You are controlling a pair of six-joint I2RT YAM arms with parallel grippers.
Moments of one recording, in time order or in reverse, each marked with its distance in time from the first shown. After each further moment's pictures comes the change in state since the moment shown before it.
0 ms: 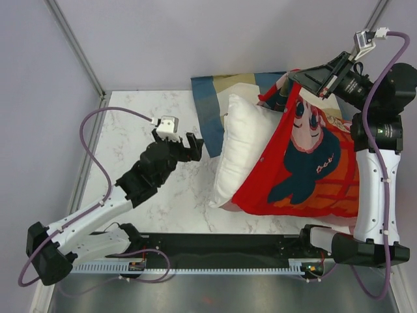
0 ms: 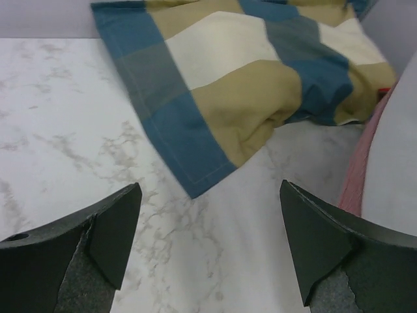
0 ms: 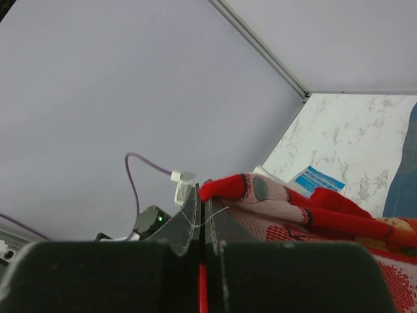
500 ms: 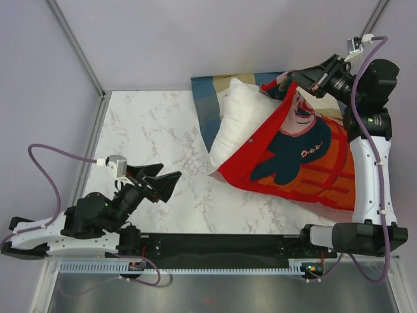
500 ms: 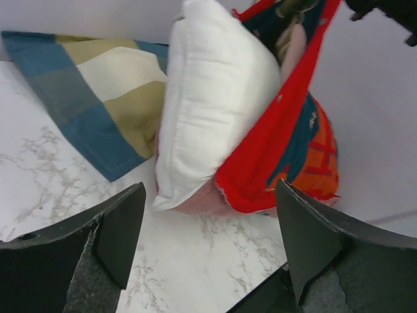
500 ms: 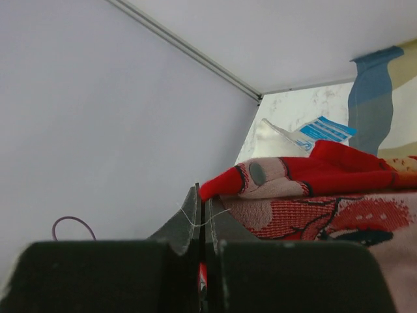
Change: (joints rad) left arm -0.641 -0.595 -0.053 -0.213 -0.356 -0.060; right arm 0.002 0.084 -0.065 -0.087 0.138 -0.094
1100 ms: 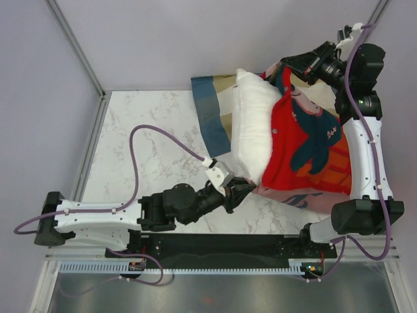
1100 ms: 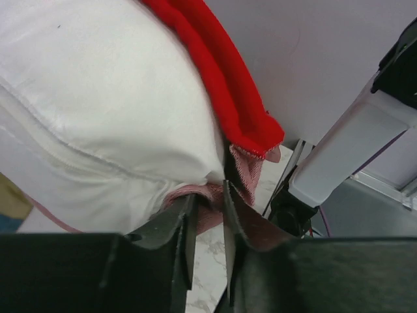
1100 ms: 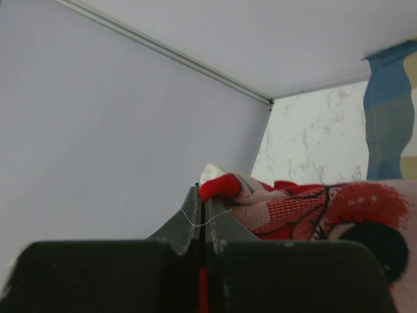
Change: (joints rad) left arm 0.000 0.799 0.258 0.482 0.428 0.240; right arm 0.038 0.179 0.178 0.034 0.067 0.147
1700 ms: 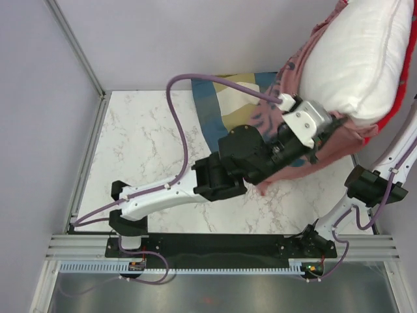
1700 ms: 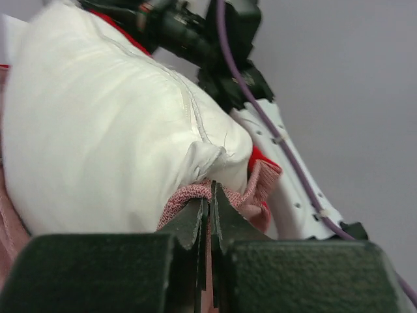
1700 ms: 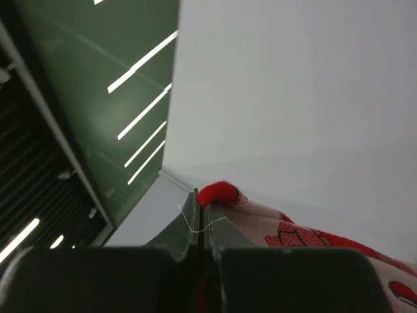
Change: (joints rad) left arm 0.053 0.675 1.295 -0.259 0.083 0.330; right arm -0.529 0.374 0.795 0.165 0.001 0.610
